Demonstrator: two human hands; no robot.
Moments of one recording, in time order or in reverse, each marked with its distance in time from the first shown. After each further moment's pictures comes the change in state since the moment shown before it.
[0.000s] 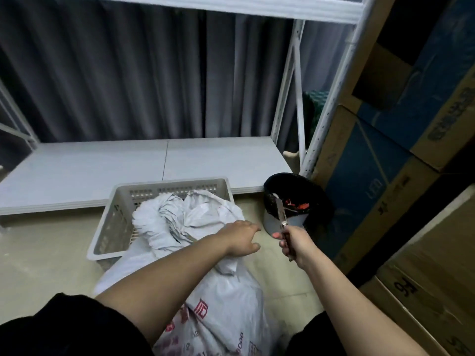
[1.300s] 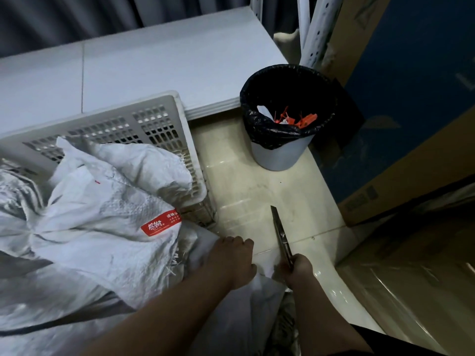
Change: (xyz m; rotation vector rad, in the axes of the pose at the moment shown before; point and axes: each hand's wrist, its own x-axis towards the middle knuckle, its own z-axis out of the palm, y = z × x) left_hand 0.123 -0.011 0.199 0.106 -0.328 -0.035; right_hand 0.189 0.247 -0.049 0.242 0.317 0.557
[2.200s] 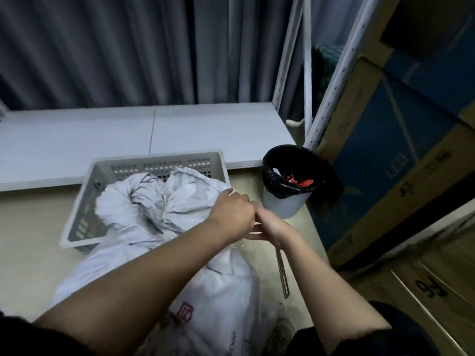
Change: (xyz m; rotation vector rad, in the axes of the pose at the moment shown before) left_hand -0.136 -0.014 -0.152 0.349 0.583 -0.032; right_hand -0.266 -0.103 0.068 -0.502 -0.628 -0.544
